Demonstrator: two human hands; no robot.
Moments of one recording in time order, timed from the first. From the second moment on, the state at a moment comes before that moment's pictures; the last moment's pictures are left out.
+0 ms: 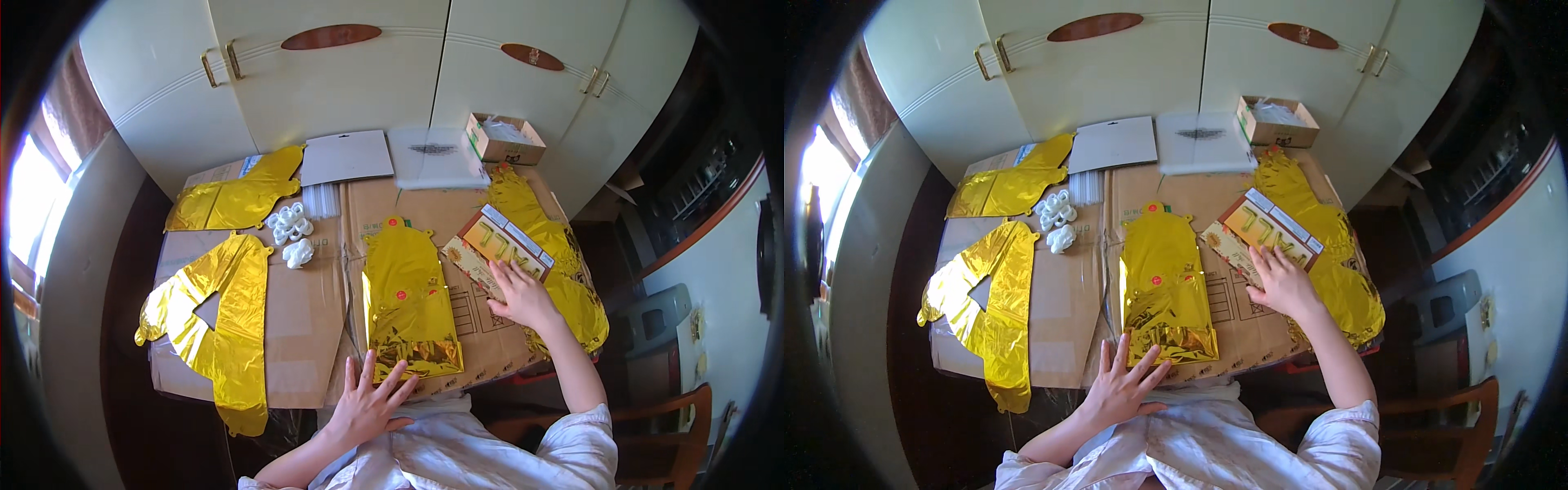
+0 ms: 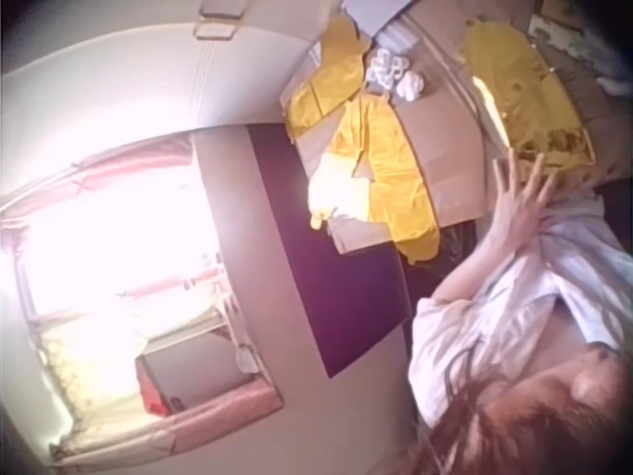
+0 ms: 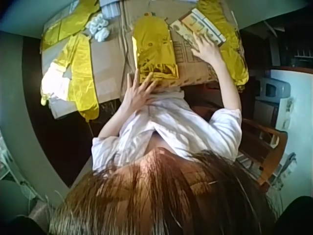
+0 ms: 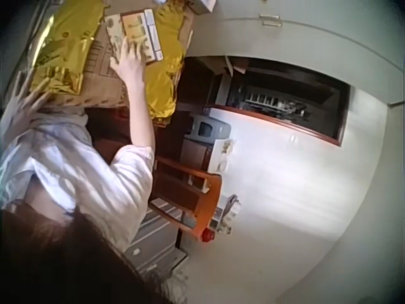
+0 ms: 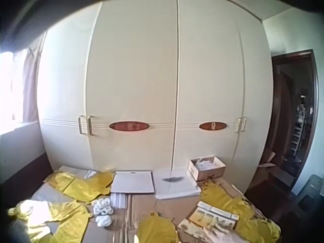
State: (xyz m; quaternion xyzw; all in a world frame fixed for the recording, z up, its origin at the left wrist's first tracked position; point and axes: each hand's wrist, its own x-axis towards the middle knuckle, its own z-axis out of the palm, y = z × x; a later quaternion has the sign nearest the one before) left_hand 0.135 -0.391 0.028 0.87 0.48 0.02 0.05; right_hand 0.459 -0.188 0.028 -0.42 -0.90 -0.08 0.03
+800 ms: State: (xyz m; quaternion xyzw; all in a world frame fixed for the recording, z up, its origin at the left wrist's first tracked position) left_hand 0.138 -0.398 0.029 0.87 0.49 0.06 0.05; right_hand 0.489 -0.107 0.058 -0.67 -0.74 0.11 0.00
